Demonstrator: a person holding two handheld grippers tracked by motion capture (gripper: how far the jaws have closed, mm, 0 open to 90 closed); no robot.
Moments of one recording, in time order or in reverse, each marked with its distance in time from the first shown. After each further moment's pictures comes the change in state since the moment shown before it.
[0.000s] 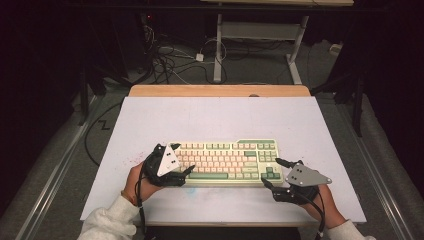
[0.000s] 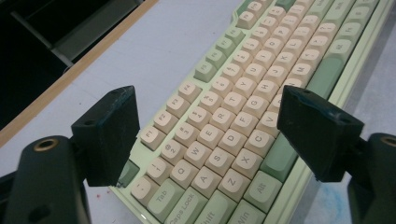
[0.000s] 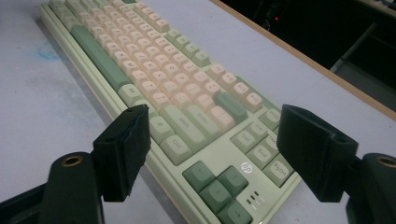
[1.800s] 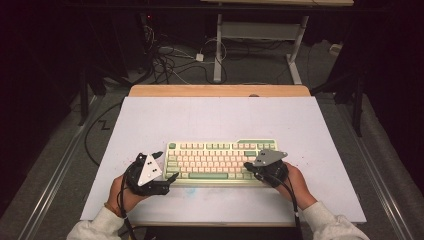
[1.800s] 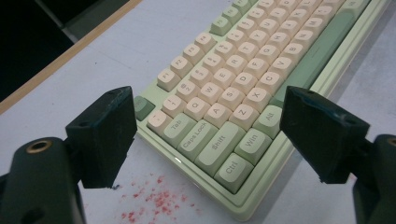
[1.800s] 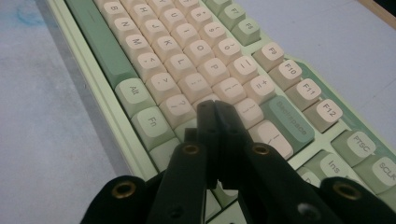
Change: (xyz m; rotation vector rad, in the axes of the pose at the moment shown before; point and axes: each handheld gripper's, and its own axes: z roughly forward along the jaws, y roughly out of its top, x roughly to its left) left arm 0.004 -0.039 -0.026 0.030 0.027 -0.057; right arm 0.001 0.024 0.078 0.235 0.152 -0.033
